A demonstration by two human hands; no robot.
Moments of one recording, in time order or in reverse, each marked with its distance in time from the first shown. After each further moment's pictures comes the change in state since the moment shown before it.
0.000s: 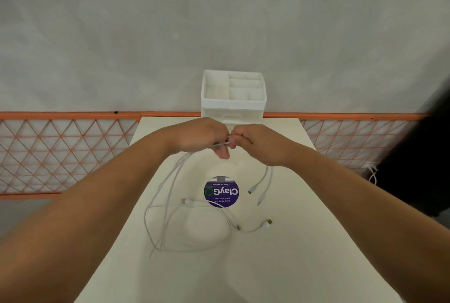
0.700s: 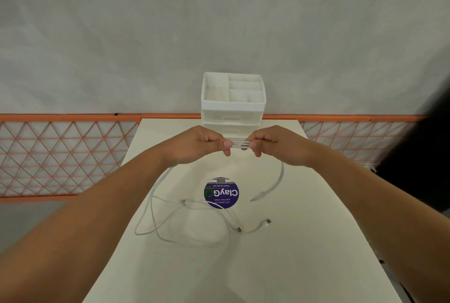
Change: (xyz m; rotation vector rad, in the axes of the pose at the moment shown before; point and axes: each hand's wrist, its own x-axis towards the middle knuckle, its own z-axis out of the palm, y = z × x) left_hand -0.003 -0.031 0.012 -0.093 0.102 0.101; right_hand -0.022 0.025 -0.016 0.202 -0.074 0.109
